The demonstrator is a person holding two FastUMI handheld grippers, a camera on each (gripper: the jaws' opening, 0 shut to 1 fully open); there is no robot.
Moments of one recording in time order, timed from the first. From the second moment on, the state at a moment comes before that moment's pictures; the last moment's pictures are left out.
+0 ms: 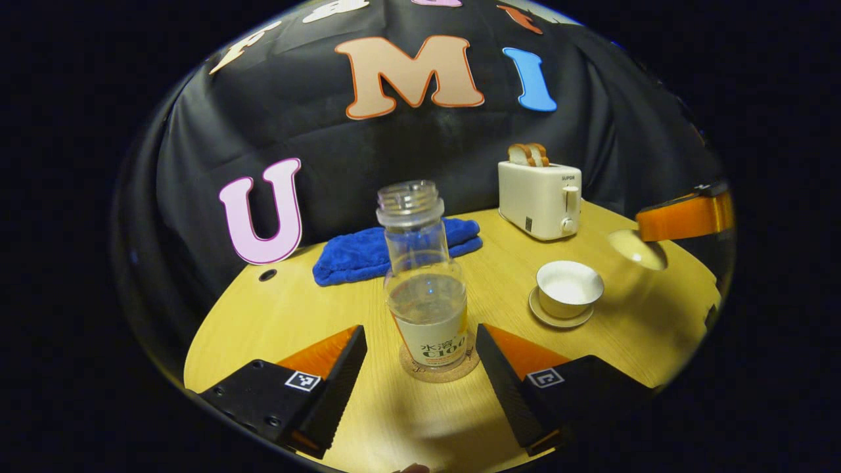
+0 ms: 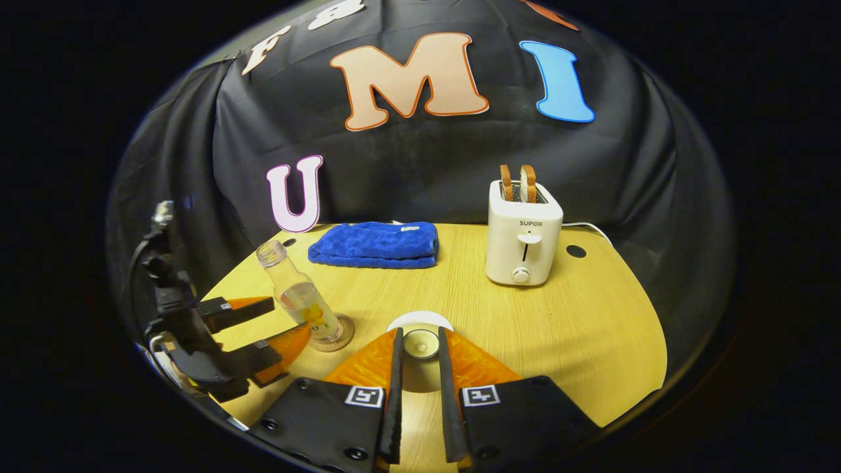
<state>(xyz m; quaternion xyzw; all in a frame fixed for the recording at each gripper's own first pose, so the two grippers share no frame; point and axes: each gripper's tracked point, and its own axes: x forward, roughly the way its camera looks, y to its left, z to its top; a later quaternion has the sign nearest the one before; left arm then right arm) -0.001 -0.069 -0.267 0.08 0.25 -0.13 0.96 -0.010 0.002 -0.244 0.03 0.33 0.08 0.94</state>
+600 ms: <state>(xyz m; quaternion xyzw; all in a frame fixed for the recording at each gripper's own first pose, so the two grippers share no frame) -0.038 -0.028 -0.212 0.05 0.23 -0.08 0.97 0.028 0.025 -0.292 0.02 0.33 0.10 0.94</state>
